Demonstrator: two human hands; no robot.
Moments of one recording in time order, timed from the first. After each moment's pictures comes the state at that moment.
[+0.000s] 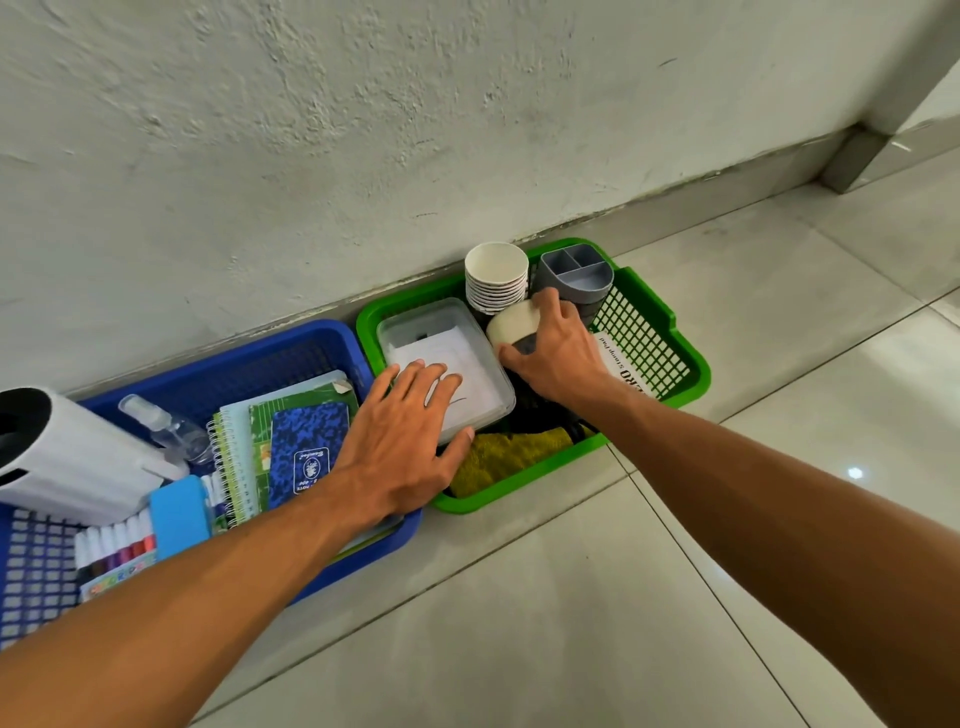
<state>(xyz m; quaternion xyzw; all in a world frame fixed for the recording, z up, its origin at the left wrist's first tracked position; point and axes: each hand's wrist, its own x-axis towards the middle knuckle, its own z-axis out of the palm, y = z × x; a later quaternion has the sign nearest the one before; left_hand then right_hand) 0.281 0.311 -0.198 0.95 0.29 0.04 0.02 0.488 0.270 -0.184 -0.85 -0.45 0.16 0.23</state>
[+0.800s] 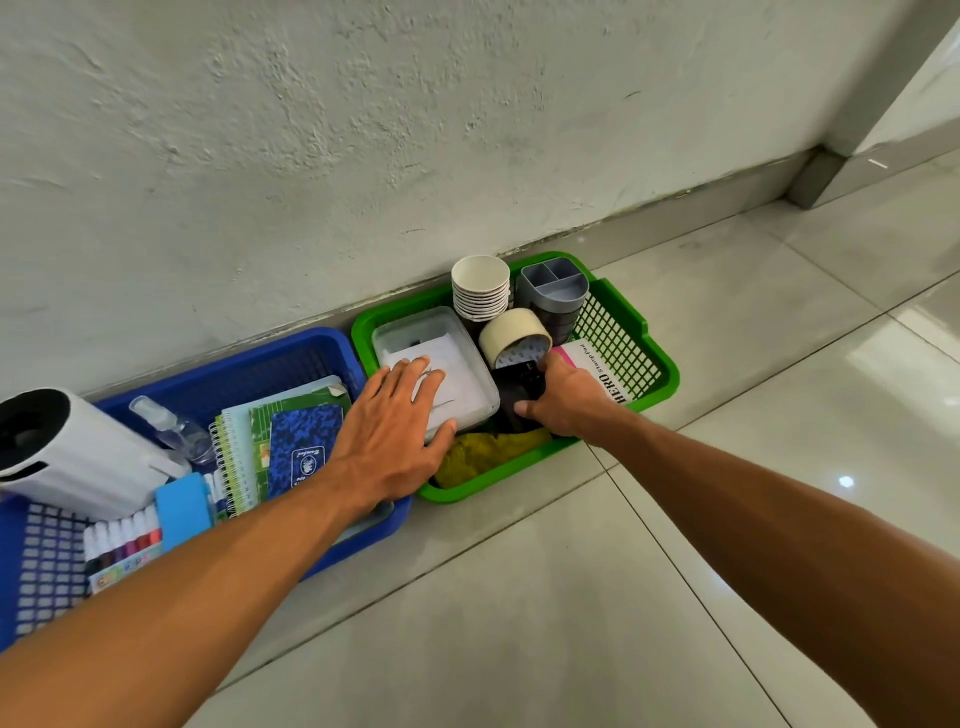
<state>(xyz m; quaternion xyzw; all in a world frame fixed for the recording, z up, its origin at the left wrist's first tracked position) 0.282 0.310 -0.195 0.95 0.31 0.04 0.02 0.489 0.229 -0.182 -0.88 -0.38 0.29 0.09</state>
